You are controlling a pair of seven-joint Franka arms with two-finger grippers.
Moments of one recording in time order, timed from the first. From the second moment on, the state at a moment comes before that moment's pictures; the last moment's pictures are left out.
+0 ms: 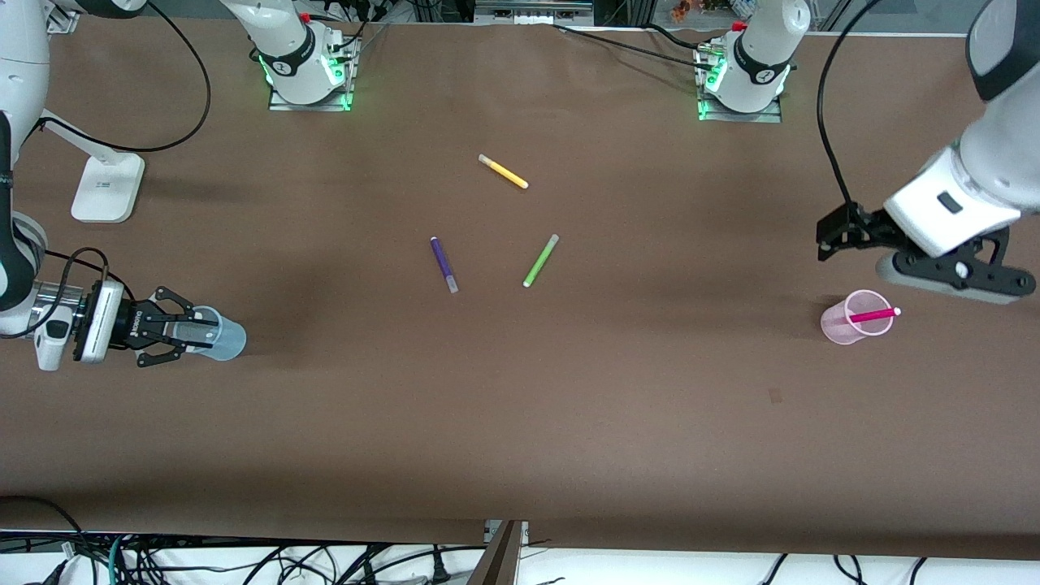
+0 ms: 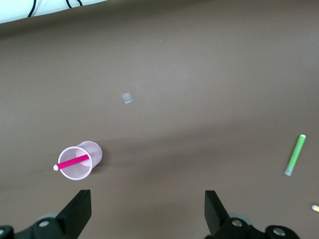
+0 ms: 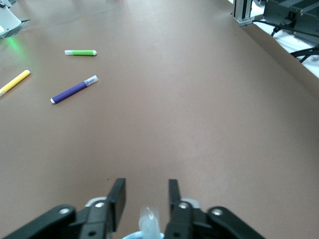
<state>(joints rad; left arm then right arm) -0.02 0.22 -0.18 -1.32 0.05 1.54 0.01 -0.25 0.68 -0.09 -1.49 0.85 1.74 -2.00</state>
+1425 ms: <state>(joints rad) 0.11 -0.03 -0.13 -1.70 -0.08 1.71 0.13 -0.05 0.38 0.06 -1.33 0.11 1.46 -0.20</state>
